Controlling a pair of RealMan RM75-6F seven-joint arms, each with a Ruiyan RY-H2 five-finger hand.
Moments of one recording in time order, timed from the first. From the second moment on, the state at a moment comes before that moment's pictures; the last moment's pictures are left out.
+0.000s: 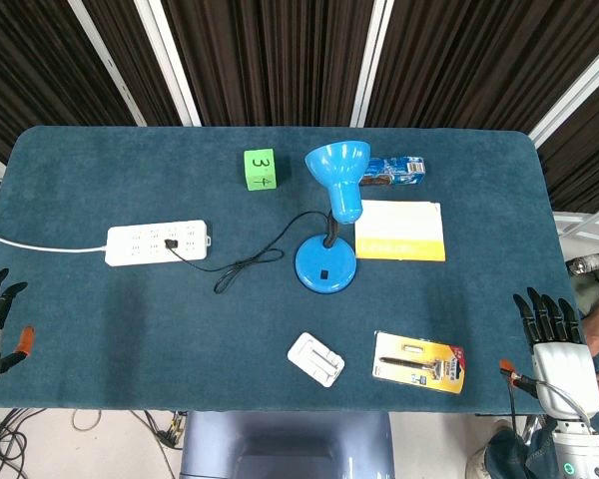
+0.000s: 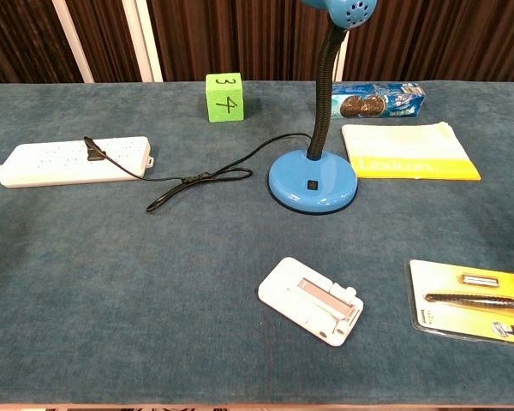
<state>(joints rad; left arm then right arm) -0.06 -1.13 -0.06 -1.68 1.42 1.51 0.17 0.02 -1.19 0.06 -1.71 -1.57 1.59 -0.25</state>
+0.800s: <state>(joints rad) -0.06 -1.14 -0.08 -1.68 1.39 1.51 0.17 0.09 -1.13 0.04 -1.81 -1.58 1.43 -0.19</state>
